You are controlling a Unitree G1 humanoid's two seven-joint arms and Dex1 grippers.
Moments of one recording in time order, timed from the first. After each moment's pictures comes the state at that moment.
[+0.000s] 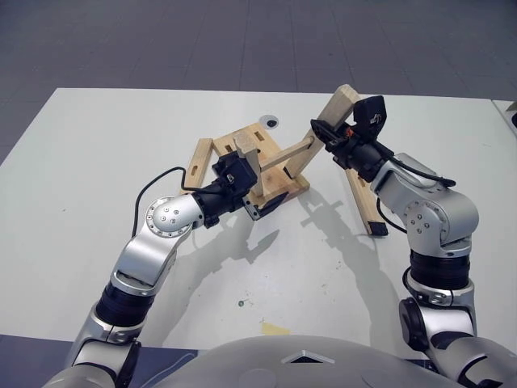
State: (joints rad) left arm -0.18 0.45 -0.28 -0.45 -0.16 0.43 -0.58; right arm -0.37 -0.33 -0.01 -0.33 0.53 0.83 0.23
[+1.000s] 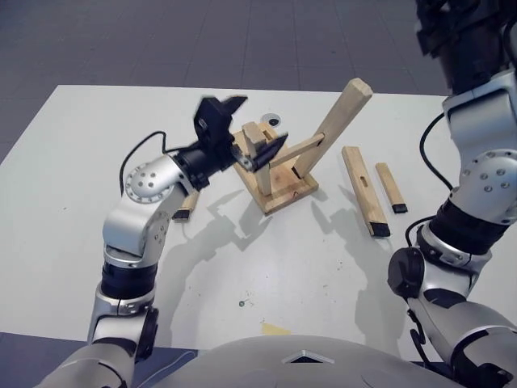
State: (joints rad) left arm -0.43 0.28 0.03 -0.42 -0.50 0.62 -0.48; right arm -0.76 -0.27 -0.37 -0.32 0.81 0.67 0.10
